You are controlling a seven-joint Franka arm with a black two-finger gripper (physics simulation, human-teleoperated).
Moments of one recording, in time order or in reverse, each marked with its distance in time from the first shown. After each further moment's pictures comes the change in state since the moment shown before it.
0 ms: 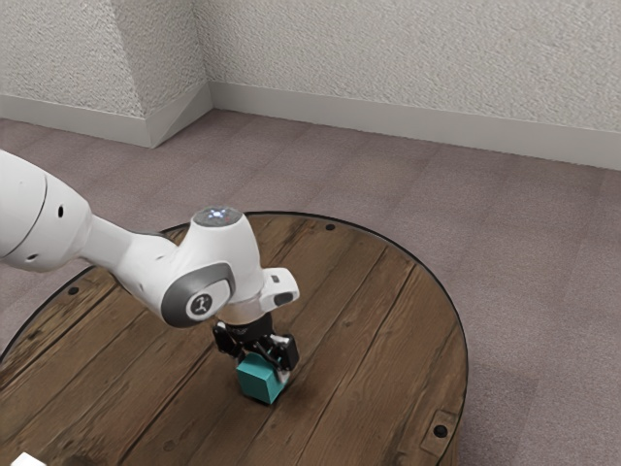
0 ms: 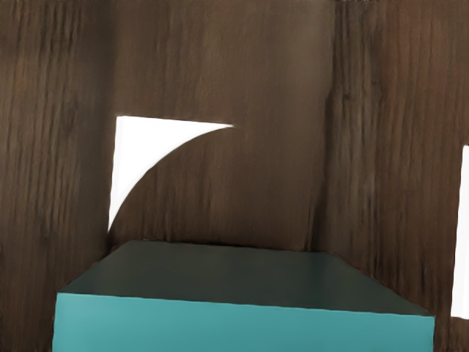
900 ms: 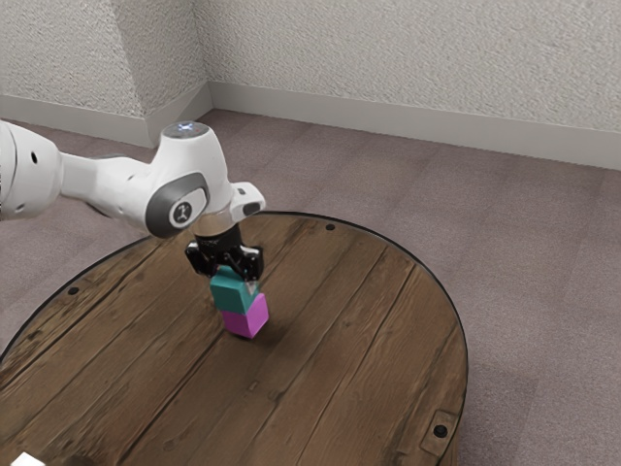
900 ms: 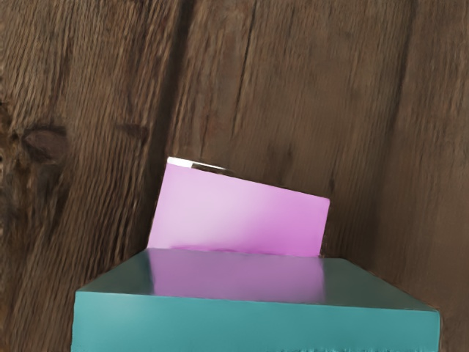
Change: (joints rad) arm 0.014 0.008 0.177 0.280 0.028 -0.217 0.056
